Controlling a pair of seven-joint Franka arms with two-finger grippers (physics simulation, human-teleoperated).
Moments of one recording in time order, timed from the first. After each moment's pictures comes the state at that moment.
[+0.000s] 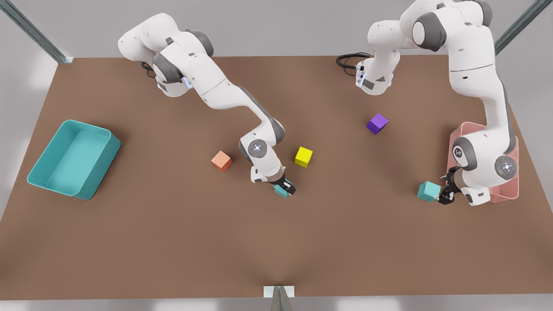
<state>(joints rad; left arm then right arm) -0.02 0.48 0.26 -1.81 -0.14 2.19 -0.80 0.78 0.93 -0.02 -1.38 0.24 2.65 1.30</state>
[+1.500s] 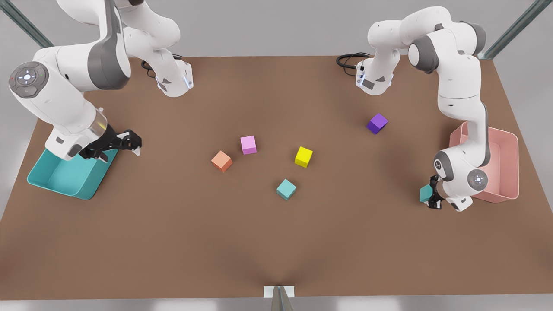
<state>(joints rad) -0.01 0.65 0.24 -1.81 -0.13 2.37 -1.06 0.34 0.13 -0.23 -1.43 0.02 1.60 -0.14</state>
